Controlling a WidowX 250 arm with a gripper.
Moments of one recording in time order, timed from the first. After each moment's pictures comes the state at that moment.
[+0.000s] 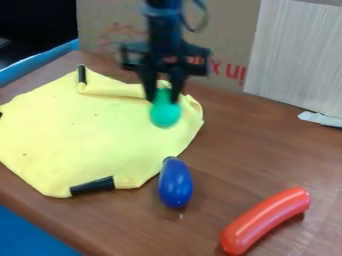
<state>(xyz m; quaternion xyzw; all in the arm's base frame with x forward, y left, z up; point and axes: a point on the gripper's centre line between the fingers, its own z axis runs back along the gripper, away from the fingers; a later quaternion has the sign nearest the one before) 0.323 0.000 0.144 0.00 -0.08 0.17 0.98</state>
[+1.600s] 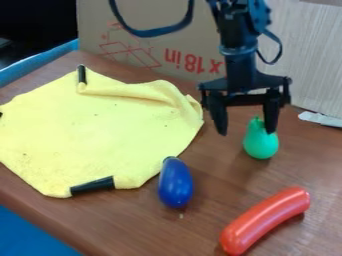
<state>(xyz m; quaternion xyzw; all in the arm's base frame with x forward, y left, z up) 0.363 -0.081 0.111 -0.10 -0.08 0.16 0.98</state>
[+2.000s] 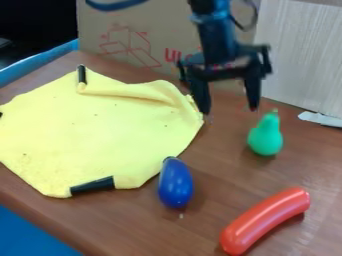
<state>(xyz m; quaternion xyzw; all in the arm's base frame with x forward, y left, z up) 0.348 -0.062 0.143 -0.14 -0.07 0.15 0.98</state>
